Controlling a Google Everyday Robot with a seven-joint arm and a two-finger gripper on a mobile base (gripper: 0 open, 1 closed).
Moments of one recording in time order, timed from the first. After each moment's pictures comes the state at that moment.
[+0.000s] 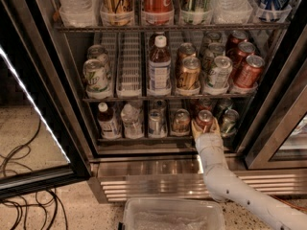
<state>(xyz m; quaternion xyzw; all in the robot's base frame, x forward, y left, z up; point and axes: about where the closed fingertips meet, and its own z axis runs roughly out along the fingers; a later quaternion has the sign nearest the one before) 0.668 -0.226 0.609 -0.04 0.72 -0.08 0.69</state>
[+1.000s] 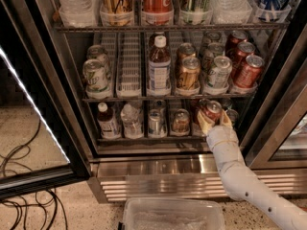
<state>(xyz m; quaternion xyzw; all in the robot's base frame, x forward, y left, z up) 0.651 -0.243 0.682 -0.01 0.69 0.00 0.72</state>
